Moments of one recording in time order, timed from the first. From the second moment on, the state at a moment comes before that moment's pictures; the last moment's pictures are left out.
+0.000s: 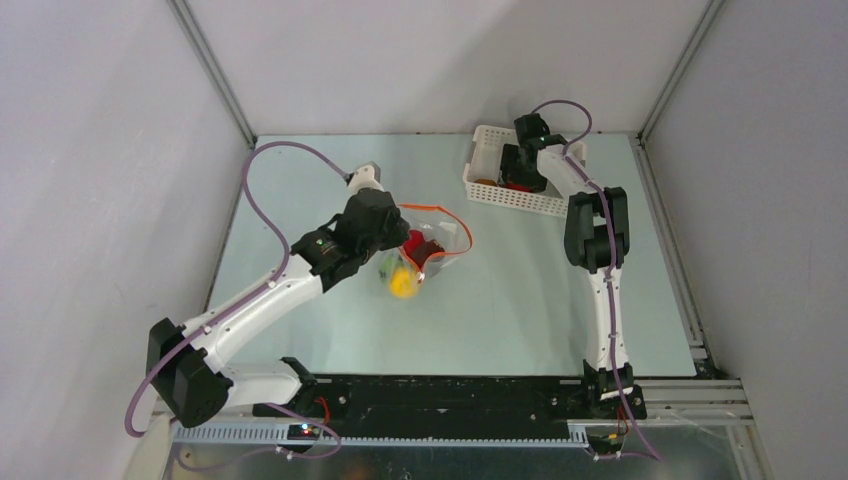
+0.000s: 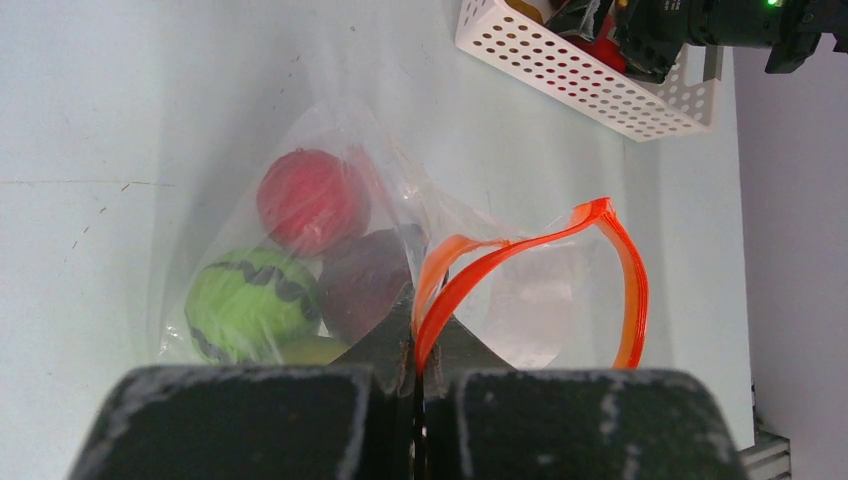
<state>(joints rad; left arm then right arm) -0.72 1.23 1.06 -0.40 -0.33 -0.78 0.22 2.40 2.08 -0.71 0.09 0.36</state>
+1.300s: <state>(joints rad) -0.72 1.21 1.06 -0.41 -0.32 -0.78 0.18 1.59 1.48 -0.33 -0.48 0.40</state>
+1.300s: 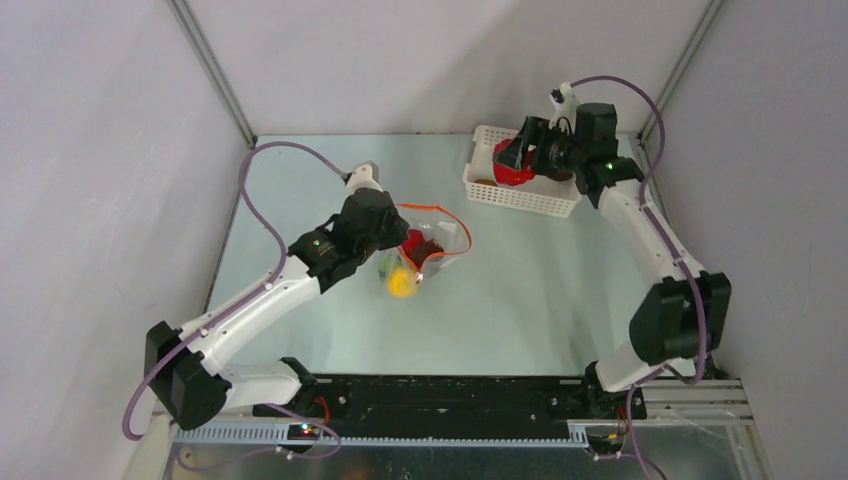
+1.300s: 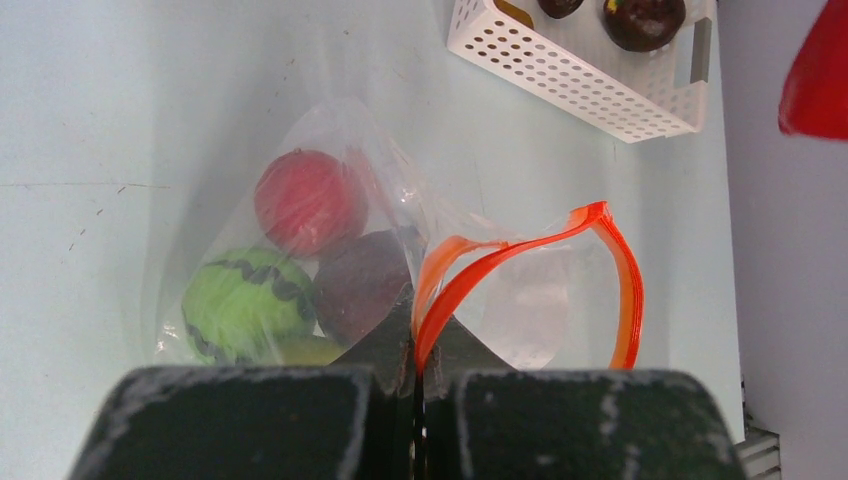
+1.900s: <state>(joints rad) -0.71 1.21 1.06 -0.40 -0.28 -0.78 0.63 1.39 1.33 -0.26 -0.47 0.35</state>
